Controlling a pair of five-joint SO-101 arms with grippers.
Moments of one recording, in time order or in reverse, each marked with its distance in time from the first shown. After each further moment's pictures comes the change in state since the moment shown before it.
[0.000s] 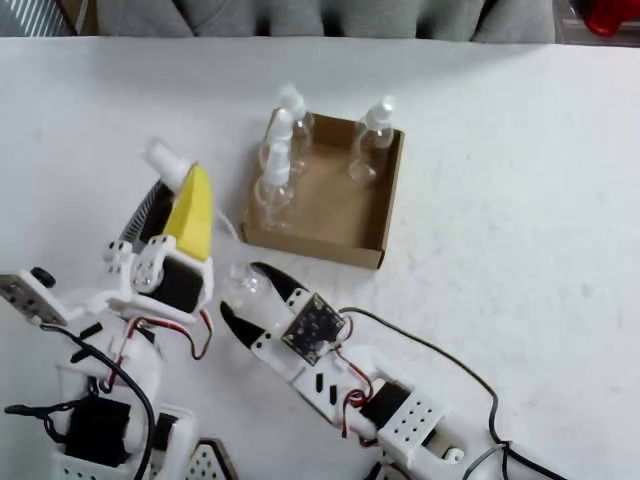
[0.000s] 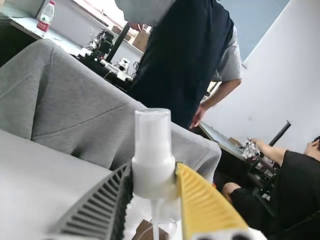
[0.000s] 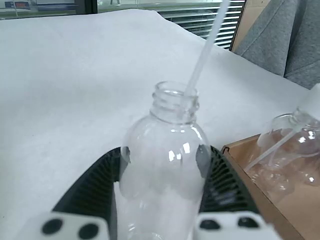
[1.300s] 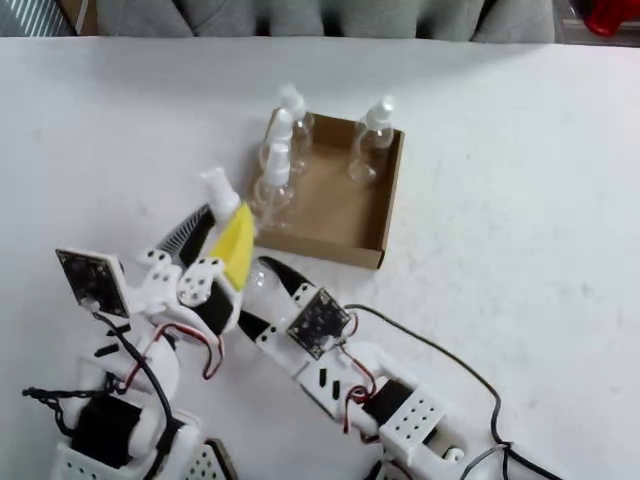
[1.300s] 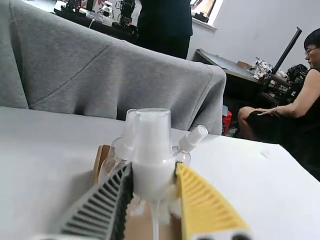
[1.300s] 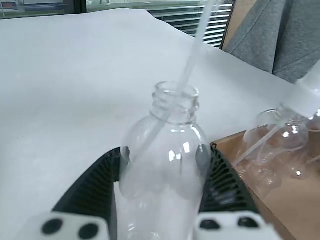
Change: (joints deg) left arm 8.3 -0.1 1.2 11.2 -12.6; right arm 2.4 0.0 0.0 0.0 0.0
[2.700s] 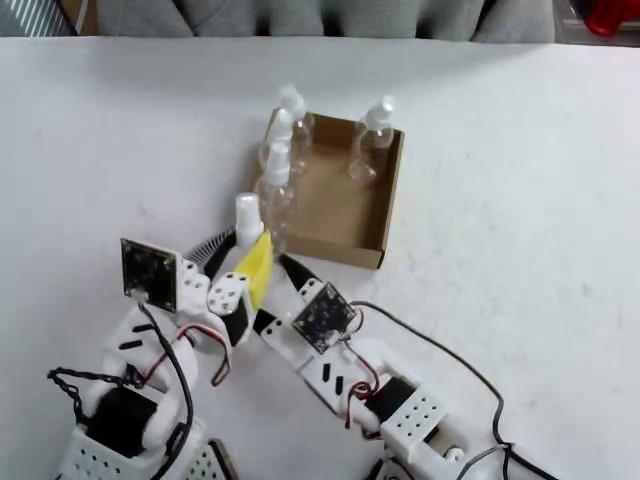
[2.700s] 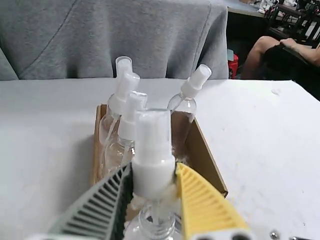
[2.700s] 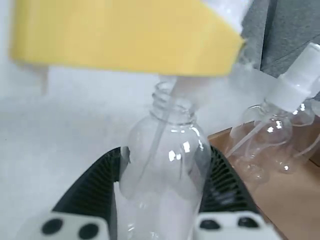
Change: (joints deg) left arm 3.7 0.1 5.5 4.0 -8.1; right arm 1.9 0.0 -0.9 0.0 0.0
